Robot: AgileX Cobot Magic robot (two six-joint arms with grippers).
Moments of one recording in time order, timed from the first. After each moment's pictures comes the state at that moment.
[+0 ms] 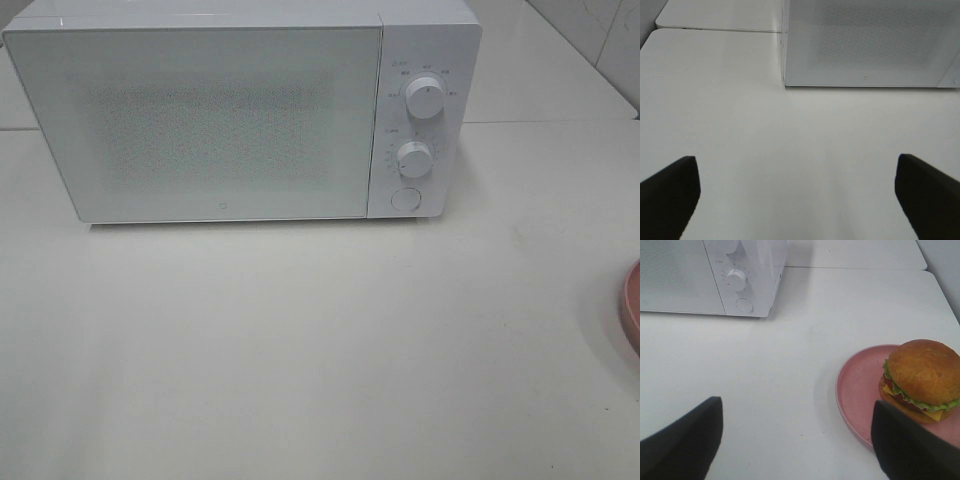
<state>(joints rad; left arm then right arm) 0.04 0.00 -0.50 -0.19 1.04 0.10 0.17 0.00 -0.51 -0.07 1.00 0.10</state>
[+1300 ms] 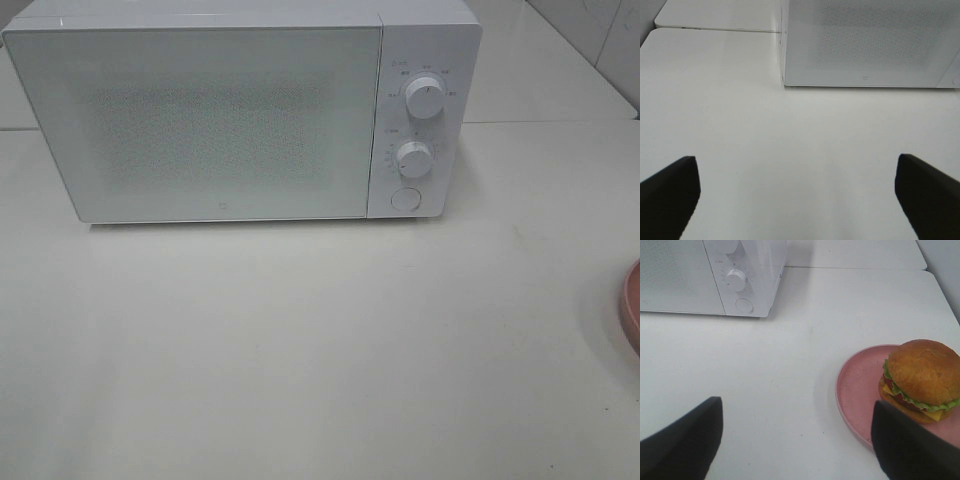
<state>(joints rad) 0.04 0.00 -0.50 -0.19 1.04 0.10 0.17 0.00 -0.51 -0.07 1.00 0.10</state>
